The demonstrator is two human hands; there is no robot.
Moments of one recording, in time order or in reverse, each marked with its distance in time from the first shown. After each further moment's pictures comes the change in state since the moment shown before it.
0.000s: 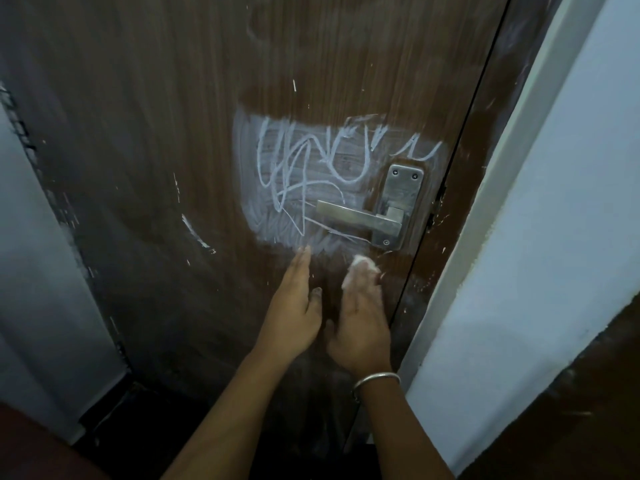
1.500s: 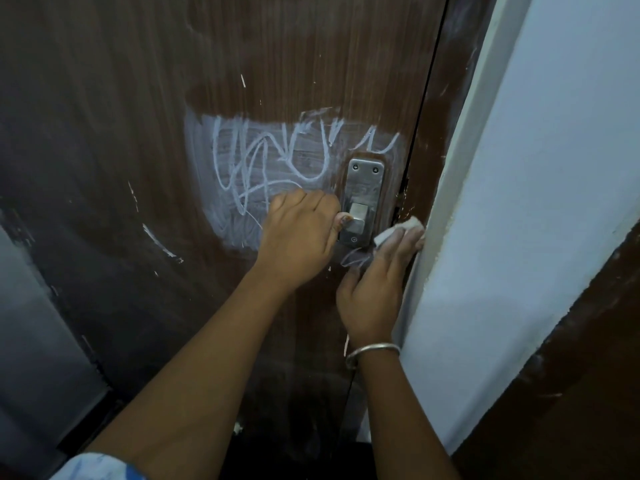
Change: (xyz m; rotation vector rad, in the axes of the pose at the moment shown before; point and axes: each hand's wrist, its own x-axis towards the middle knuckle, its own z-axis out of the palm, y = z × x) left_hand 0.078 0.069 -0.006 0.653 0.107 0.470; right_hand 0.035 0.013 -0.043 0.253 0.521 0.305
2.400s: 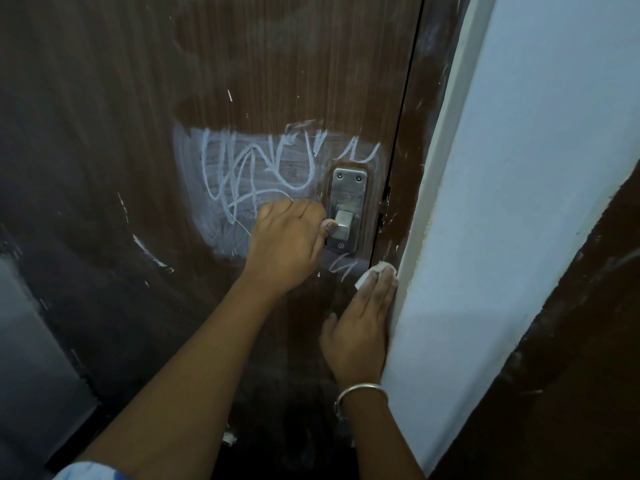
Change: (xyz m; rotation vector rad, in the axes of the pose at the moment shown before) left_hand 0.000 0.001 -0.003 -0.010 -0.031 -0.014; right_hand -0.043 0.021 -0.002 -0.319 -0.237 0.017
